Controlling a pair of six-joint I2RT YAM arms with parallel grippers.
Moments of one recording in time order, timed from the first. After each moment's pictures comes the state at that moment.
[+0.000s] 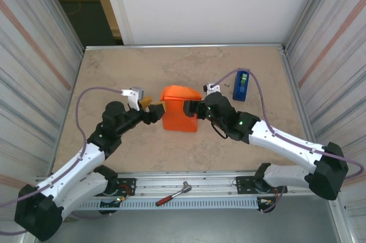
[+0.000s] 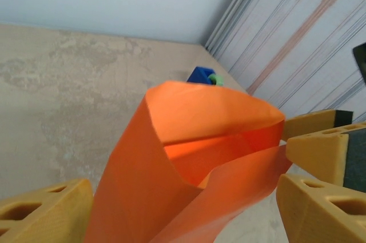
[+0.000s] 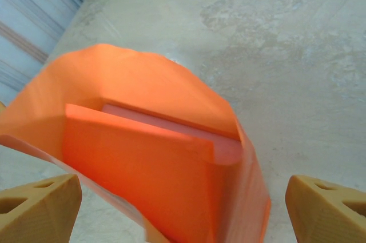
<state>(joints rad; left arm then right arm) -0.52 0.86 0.49 0.16 0.24 -0.42 0.91 1.17 0.87 -0.25 0.31 0.65</state>
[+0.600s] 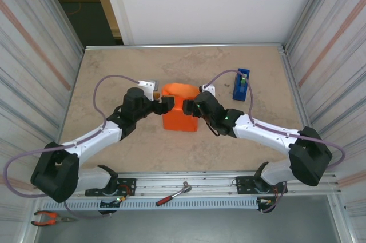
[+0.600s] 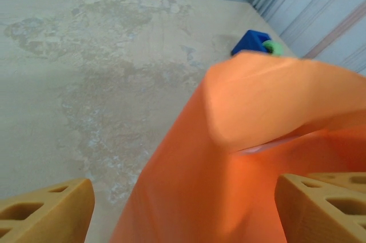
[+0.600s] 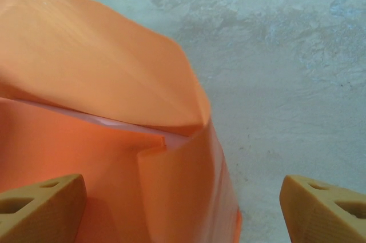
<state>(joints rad) -0.54 1.26 0.65 0.21 0.15 -0.36 0.87 1.38 0.87 -0.16 0.38 0.68</state>
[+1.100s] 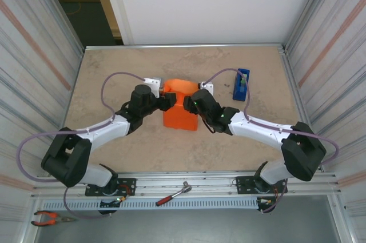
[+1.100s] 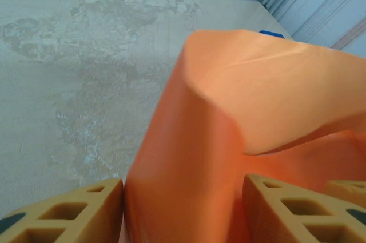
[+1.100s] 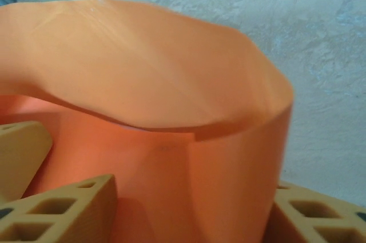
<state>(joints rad) -0.56 1.41 0.71 0.31 0.12 -0.38 0.85 1.45 0.91 -0.09 0.40 0.72</state>
